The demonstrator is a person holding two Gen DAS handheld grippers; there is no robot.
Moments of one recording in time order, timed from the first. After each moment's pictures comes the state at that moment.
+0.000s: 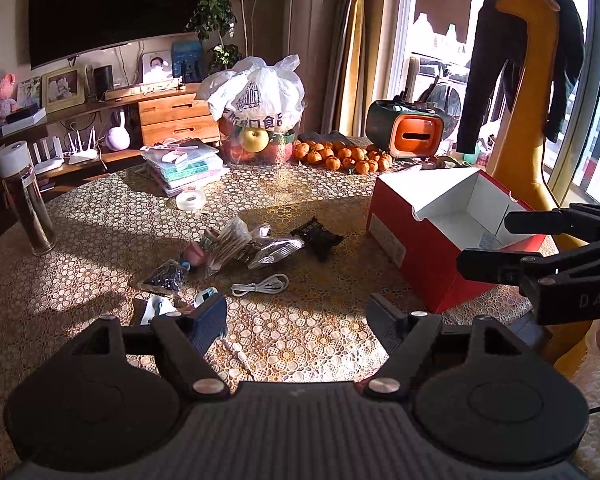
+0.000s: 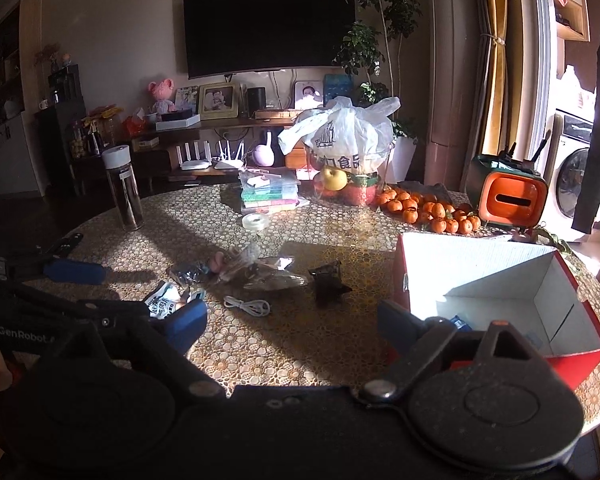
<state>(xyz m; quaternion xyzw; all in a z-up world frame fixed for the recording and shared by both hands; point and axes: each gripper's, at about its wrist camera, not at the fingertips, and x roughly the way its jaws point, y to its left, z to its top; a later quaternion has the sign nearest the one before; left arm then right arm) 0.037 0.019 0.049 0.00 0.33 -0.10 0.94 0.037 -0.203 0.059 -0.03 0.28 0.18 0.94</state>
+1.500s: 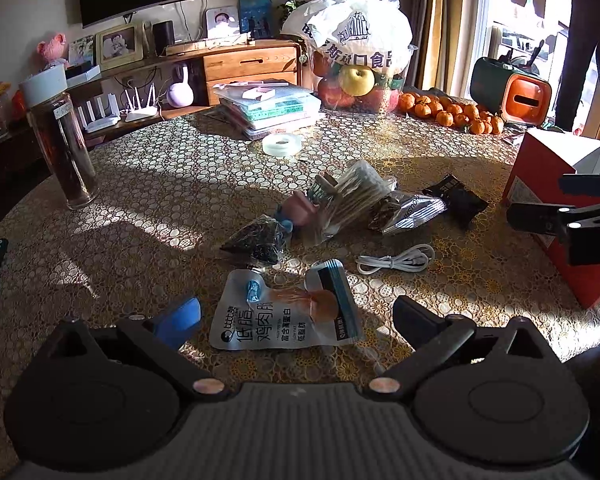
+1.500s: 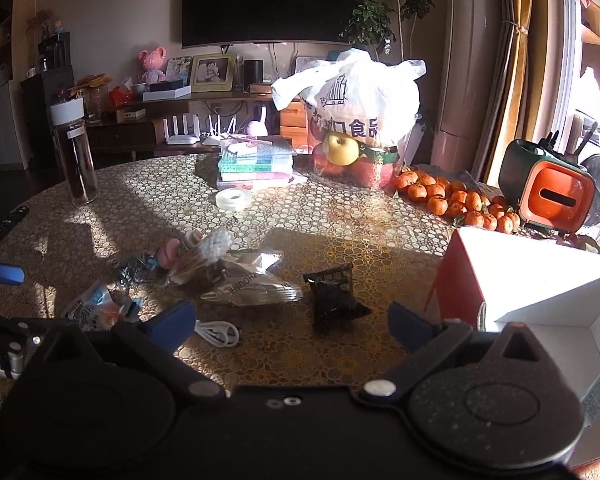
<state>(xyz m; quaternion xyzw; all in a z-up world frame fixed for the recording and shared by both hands) 0.129 0.085 -0.048 0.01 0.37 -0.01 0.93 0.165 -0.155 -0.032 -0.06 0.30 0.17 0.94</state>
